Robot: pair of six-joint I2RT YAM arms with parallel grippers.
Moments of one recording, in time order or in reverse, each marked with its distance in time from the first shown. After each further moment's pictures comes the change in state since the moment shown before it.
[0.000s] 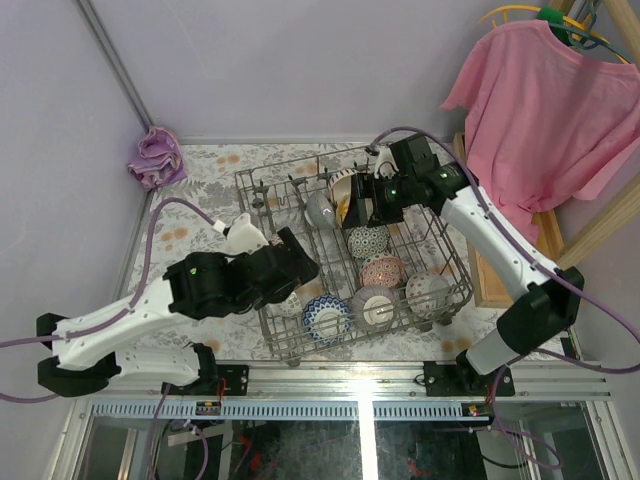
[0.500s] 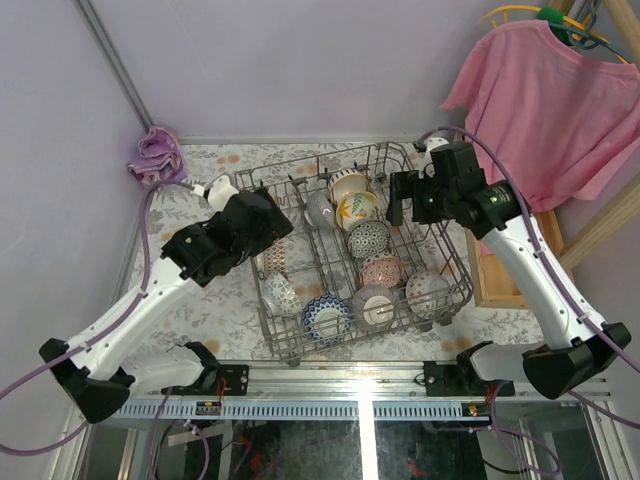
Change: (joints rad) left arm 0.491 0.001 -0.140 0.315 0.109 0.411; right arm -0.040 -0.286 -0.084 -0.057 0.387 -0.081
